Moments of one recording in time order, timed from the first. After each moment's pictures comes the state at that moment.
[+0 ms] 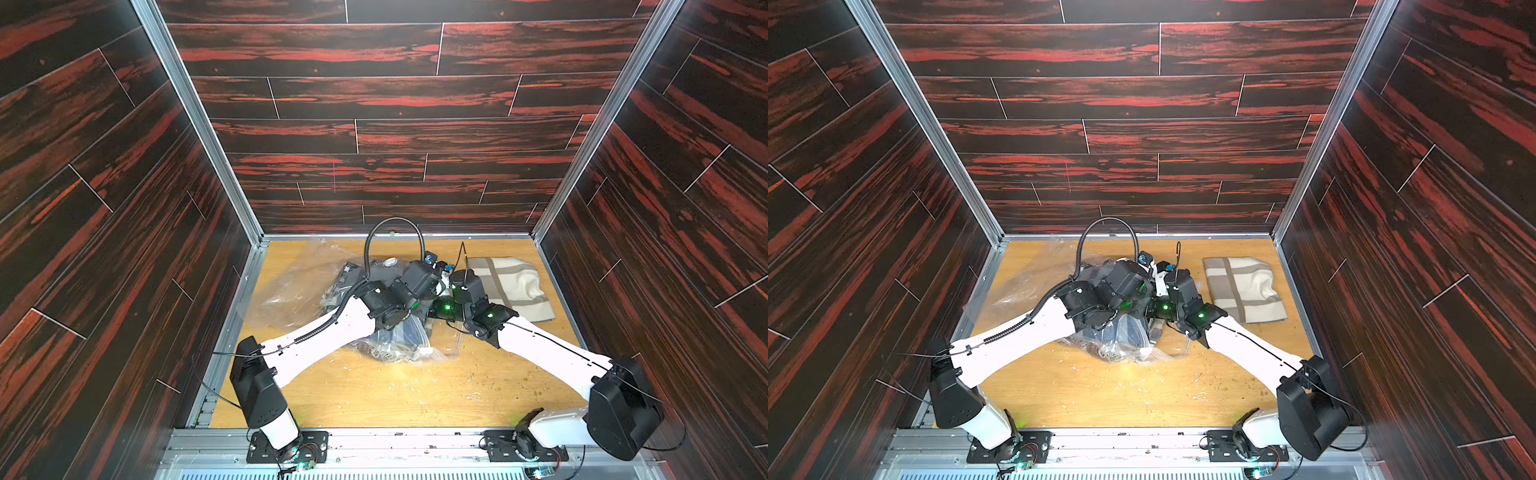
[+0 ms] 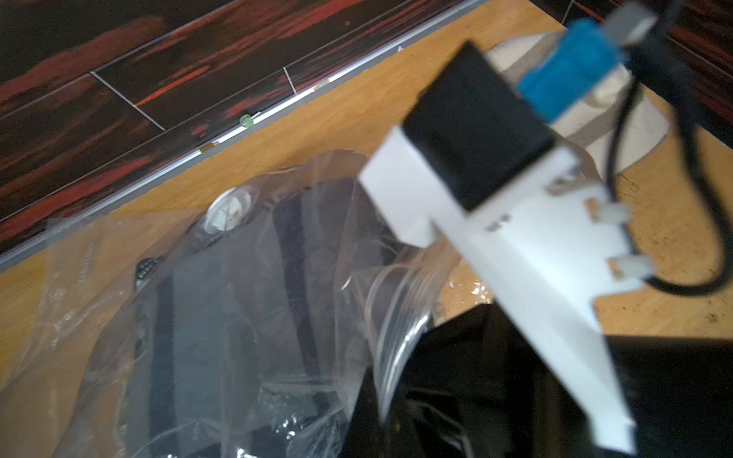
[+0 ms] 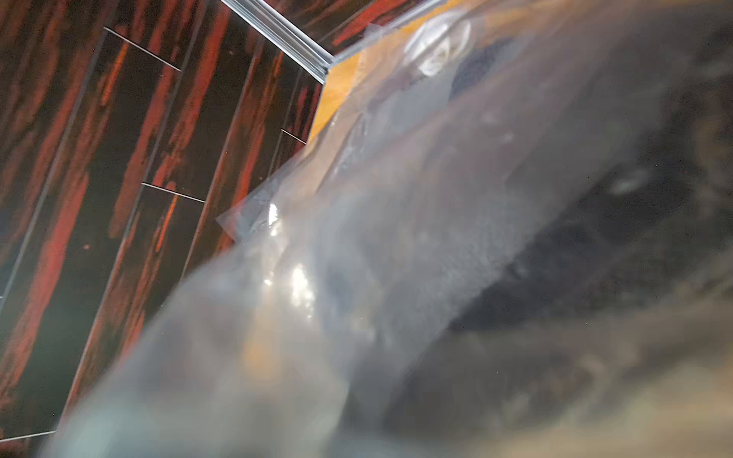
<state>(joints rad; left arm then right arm) -0.92 1.66 1.60 -0.72 -0.36 -0.22 0.66 1.39 0.94 -0.06 -0.33 0.72</state>
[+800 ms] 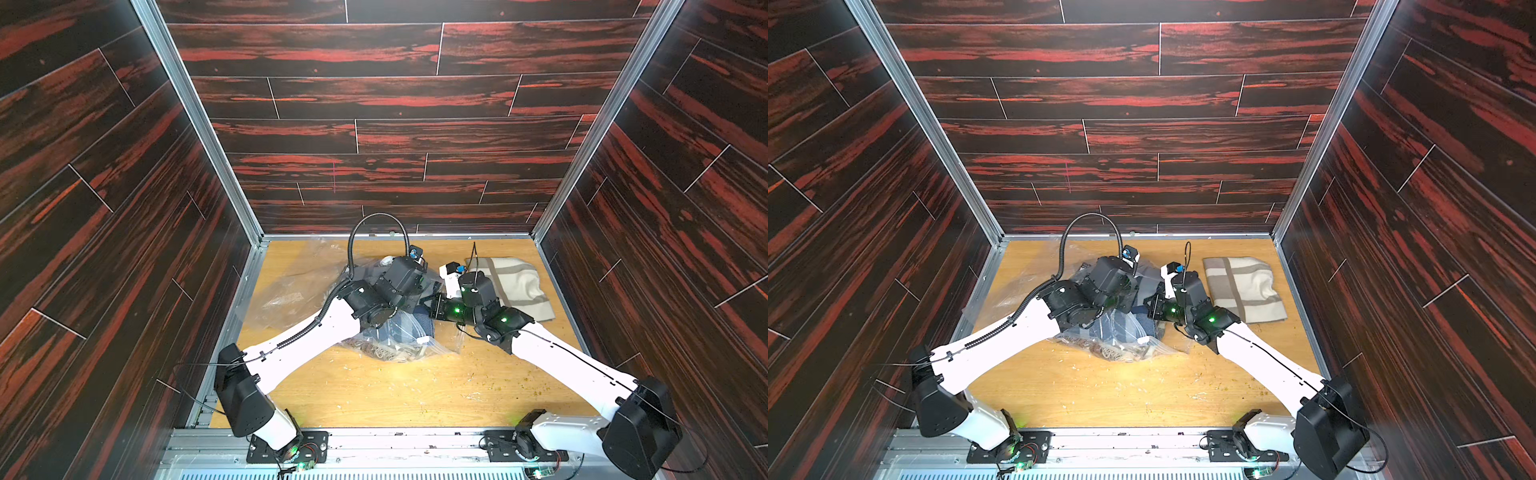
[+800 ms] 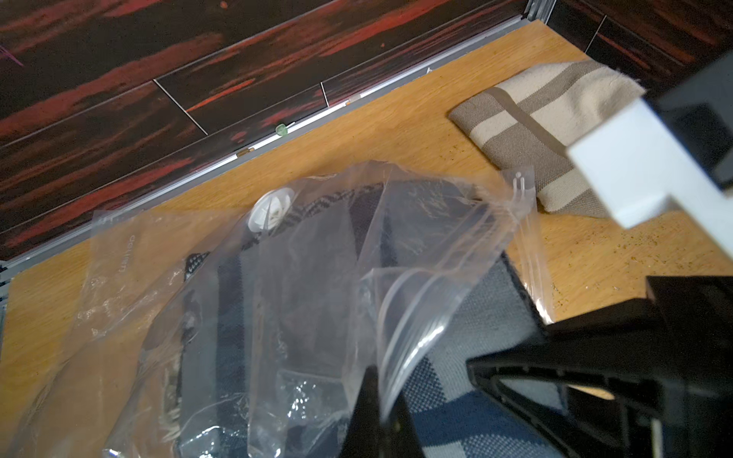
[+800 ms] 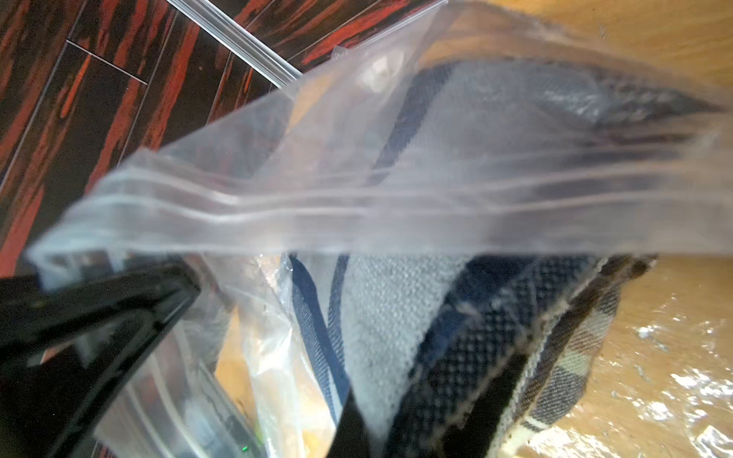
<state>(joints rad) -0.88 1.57 1.53 -0.68 -0.37 -0.21 0.65 1.28 0.95 -0.23 -0.21 0.69</state>
